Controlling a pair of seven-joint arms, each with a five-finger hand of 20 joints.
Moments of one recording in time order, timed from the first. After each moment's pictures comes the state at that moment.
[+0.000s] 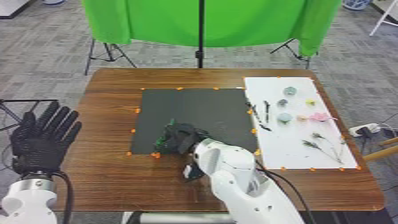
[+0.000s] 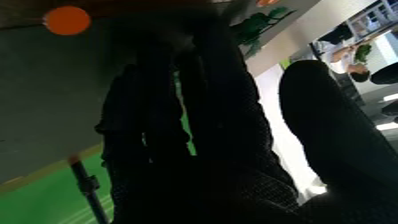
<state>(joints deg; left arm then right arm) 131.5 -55.9 -102.7 -126.1 6.3 17.2 22.9 -85.0 -81.3 53.4 -104.0 -138.8 -28.3 14.9</state>
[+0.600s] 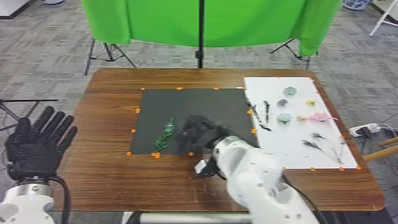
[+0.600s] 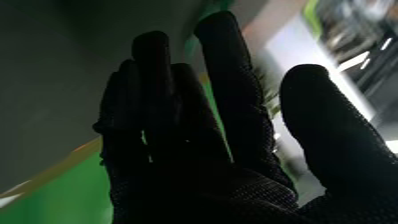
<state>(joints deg) 133.6 -57.3 -103.9 -126.4 6.0 17.4 23.8 -91.6 -77.3 61.6 -115.4 -125.0 -23.8 24.8</state>
